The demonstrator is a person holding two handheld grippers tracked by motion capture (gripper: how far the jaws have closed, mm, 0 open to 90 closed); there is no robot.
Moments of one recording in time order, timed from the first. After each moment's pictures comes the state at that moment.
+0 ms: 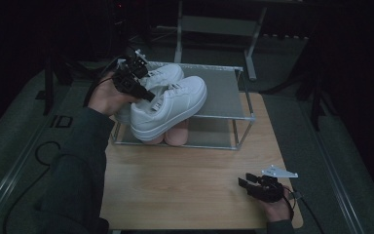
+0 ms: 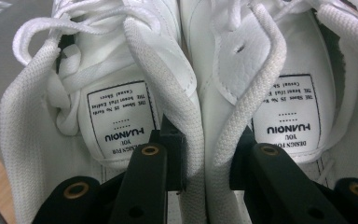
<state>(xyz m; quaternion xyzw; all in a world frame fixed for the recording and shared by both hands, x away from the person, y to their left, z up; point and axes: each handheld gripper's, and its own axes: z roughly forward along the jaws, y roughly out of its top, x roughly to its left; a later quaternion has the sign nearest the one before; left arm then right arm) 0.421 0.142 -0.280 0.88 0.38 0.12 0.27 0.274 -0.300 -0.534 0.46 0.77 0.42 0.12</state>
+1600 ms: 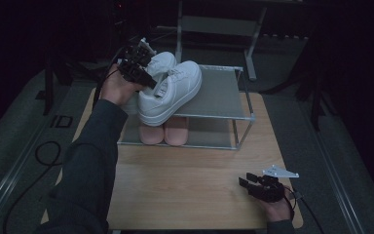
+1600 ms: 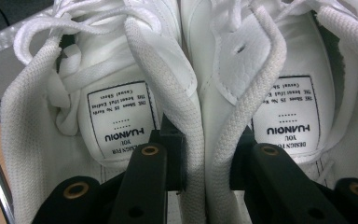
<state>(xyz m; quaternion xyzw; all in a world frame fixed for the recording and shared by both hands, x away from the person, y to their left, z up) 0.457 0.131 -0.276 0.84 0.45 0.15 0.26 0.274 -0.301 -0.533 0.46 0.77 0.43 0.13</state>
